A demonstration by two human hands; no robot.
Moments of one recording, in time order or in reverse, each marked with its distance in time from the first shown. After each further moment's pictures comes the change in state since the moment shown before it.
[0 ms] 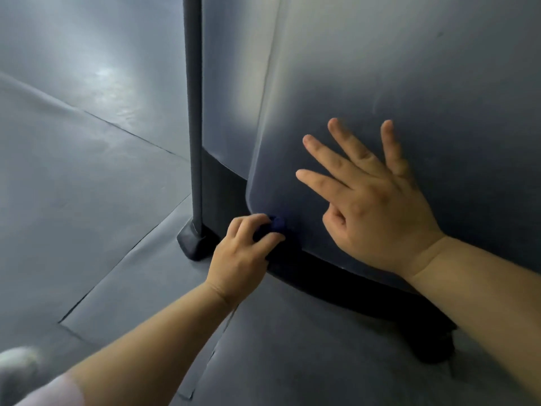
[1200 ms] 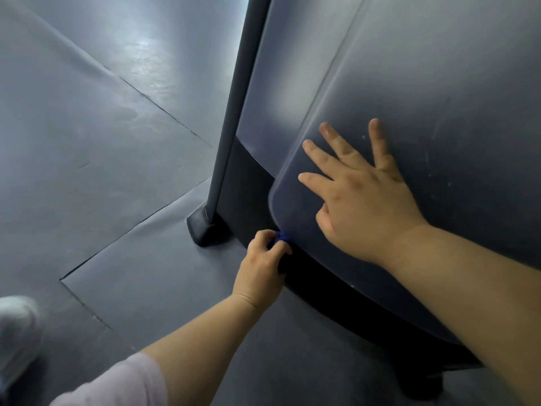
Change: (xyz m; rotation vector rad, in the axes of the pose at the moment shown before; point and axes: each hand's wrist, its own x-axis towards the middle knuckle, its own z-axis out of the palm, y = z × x) left_hand -0.029 0.018 0.049 -0.236 -0.113 -0.537; right_hand 0.051 -0.016 0.009 -0.117 -0.312 -0.131
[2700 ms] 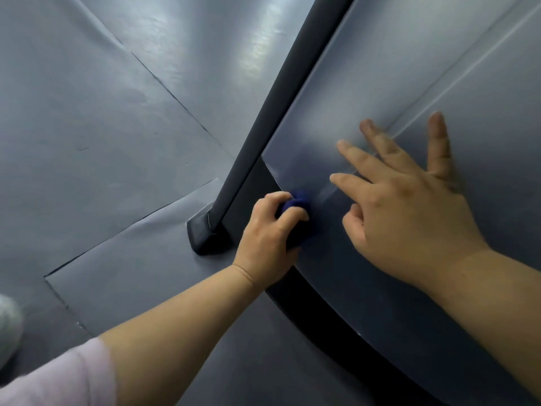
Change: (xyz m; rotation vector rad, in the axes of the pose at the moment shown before) left_hand 0.086 0.001 -0.054 -0.096 0.308 0.177; right_hand 0.056 0.019 -0.026 -0.025 0.011 -0.029
